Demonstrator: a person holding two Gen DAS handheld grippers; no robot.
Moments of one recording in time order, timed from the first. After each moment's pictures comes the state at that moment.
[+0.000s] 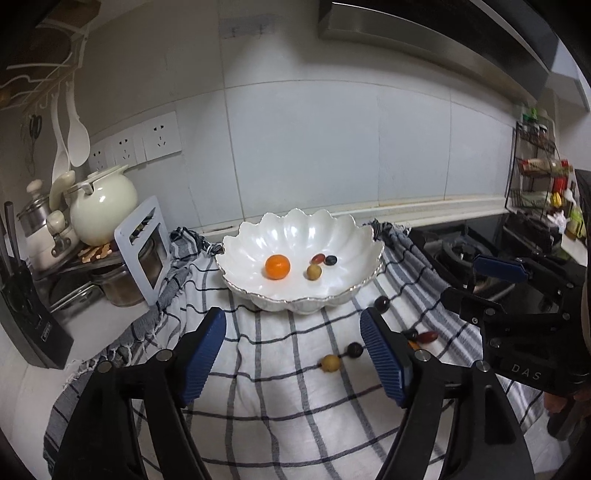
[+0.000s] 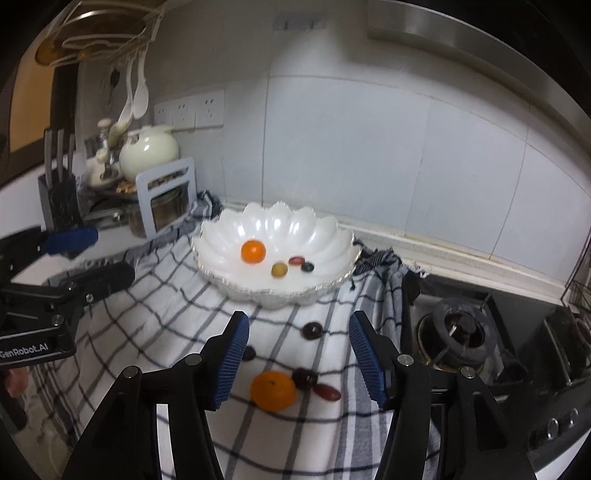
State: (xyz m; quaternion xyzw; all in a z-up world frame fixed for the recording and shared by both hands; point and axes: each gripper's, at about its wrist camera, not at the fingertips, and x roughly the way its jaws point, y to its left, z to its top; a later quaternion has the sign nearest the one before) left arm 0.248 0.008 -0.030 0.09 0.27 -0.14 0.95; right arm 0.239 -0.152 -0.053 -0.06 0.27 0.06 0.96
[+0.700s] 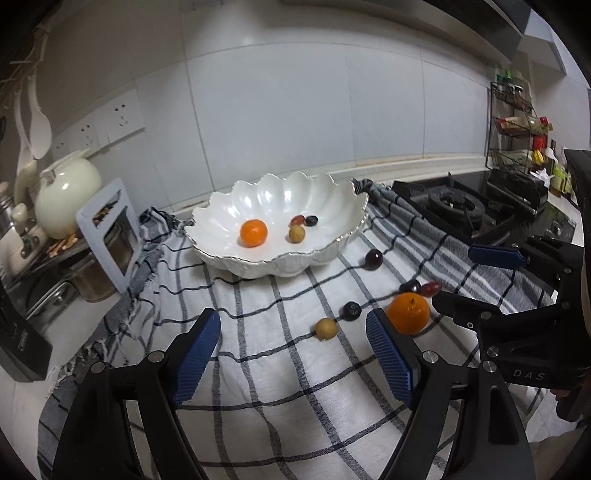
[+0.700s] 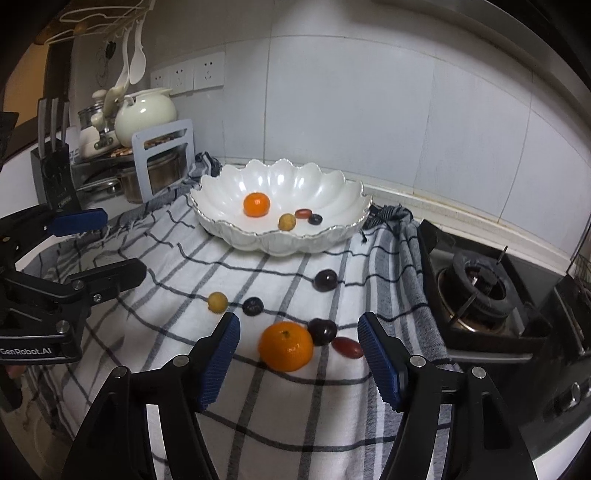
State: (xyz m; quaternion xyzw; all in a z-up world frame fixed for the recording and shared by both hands) left arm 0.260 0.004 -0.080 0.13 0.30 -0.19 0.92; right arm 0.239 -0.142 -0.107 -0.05 0.31 0.05 0.95
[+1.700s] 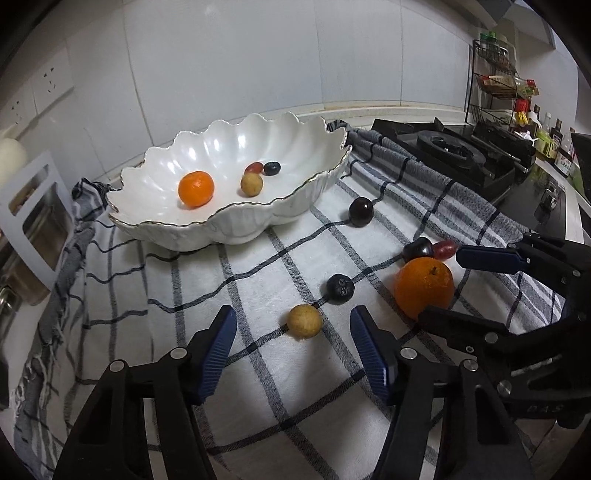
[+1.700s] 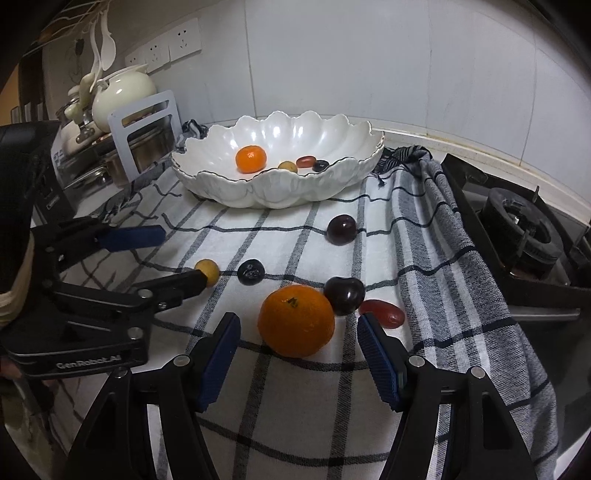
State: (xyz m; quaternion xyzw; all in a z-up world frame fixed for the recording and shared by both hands) left arm 0.318 -0.029 -0.144 0.15 0.38 -0.26 0.88; right arm 0.270 -0.147 -0.157 0.01 0.37 0.06 0.93
